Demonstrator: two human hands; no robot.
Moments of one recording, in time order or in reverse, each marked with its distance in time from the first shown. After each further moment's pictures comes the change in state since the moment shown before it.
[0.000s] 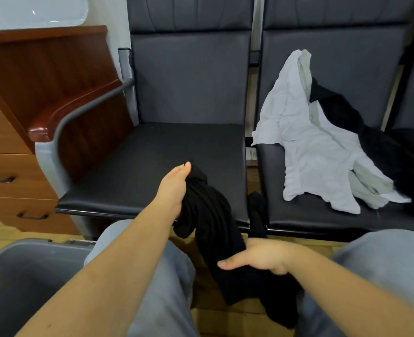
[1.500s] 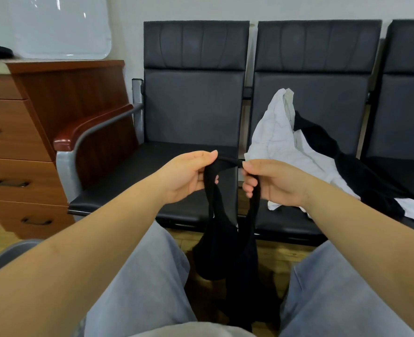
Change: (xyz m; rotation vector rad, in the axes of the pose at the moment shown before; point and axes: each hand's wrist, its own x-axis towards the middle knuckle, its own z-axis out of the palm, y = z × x) left_hand -0.085 0.061 0.003 0.162 -0.644 0.247; right_hand -0.102 -0.077 -0.054 0.353 0.075 -0.669
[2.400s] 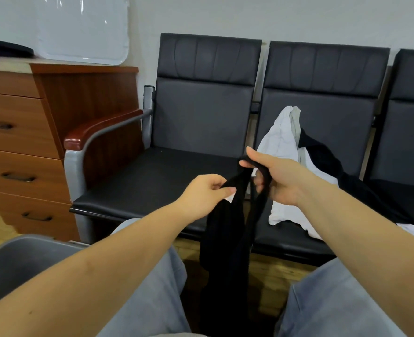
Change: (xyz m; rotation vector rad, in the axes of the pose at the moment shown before) left_hand -0.001 -0.023 0.020 0.544 0.212 0.103; right_hand 0.005 -0.039 0.029 0.019 0.463 0.138
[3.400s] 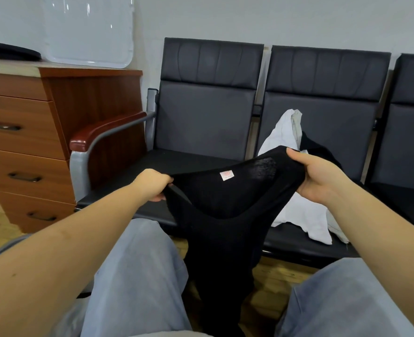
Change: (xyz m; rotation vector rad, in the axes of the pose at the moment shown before) left_hand 0.019 -0.045 -0.087 0.100 0.249 -0.475; right_hand 0.003 -0.004 -0.056 0.310 0.080 -0.097
